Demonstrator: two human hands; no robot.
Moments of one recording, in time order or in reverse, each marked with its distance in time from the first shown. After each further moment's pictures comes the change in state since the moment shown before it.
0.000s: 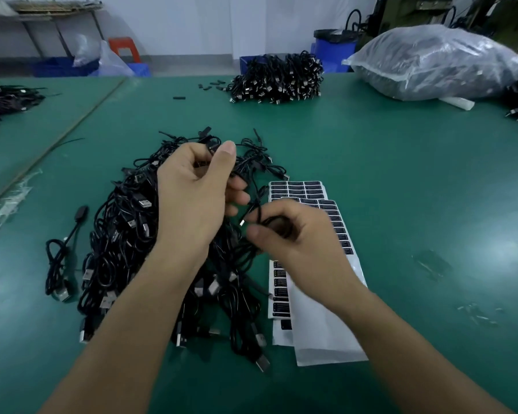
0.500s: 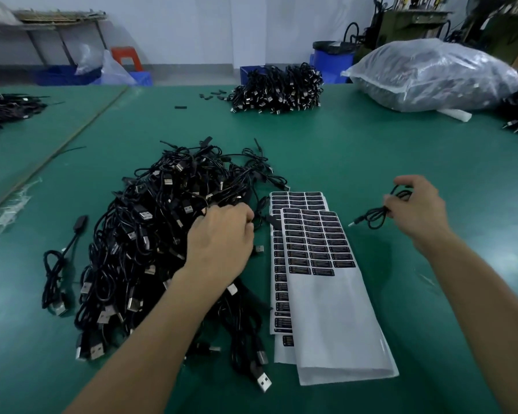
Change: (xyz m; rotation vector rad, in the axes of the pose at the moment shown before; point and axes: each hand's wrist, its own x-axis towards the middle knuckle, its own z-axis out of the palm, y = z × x) left_hand 0.013 -0.063 0.007 1.201 -0.326 0.203; right_hand 0.058 0.081 -0.166 -0.491 0.574 0.485
